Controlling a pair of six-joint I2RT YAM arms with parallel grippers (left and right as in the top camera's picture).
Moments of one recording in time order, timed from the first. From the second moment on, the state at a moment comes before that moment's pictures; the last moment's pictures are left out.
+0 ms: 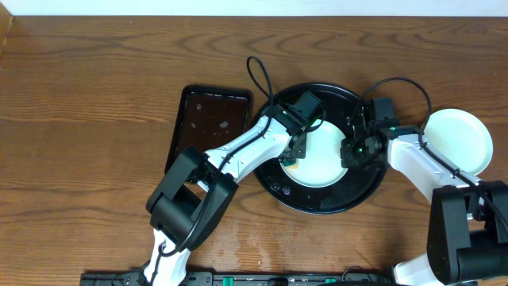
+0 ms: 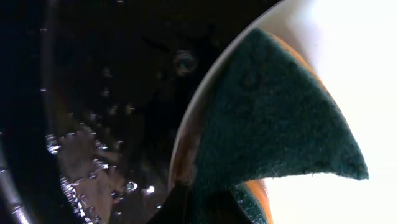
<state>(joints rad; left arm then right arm) -0.73 2.06 1.46 -0.79 -0.09 -0.64 0.15 1.70 0.90 -0.55 -0.15 0.15</state>
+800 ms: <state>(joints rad) -0.76 2.11 1.44 -0.47 0.33 -0.67 0.15 1.70 0.90 -0.55 -0.16 0.15</state>
